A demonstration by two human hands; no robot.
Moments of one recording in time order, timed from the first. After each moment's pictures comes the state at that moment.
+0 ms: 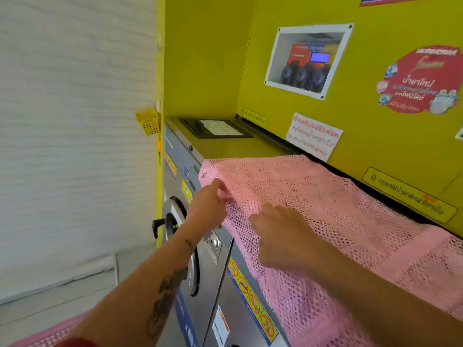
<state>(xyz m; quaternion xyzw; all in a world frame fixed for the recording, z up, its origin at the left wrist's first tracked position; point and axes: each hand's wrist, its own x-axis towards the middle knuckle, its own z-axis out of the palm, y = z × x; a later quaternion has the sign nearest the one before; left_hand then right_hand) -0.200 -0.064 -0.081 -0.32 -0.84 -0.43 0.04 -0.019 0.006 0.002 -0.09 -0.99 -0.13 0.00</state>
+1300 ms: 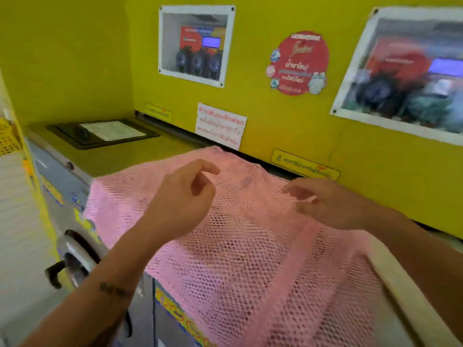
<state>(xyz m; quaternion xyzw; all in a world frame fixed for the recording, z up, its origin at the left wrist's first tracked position) -0.121 -0.007 0.021 -0.53 -0.66 -0.52 -0.05 0.111 0.164 0.063 -0.34 -0.92 0.18 0.08</state>
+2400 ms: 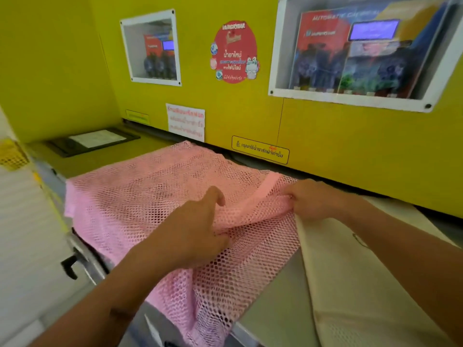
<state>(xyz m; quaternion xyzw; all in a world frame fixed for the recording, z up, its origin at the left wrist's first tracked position) 0.065 0.006 0.032 -0.57 -0.79 -0.20 -0.10 0.221 0.238 0.022 -0.35 -0.93 0.02 -0.03</state>
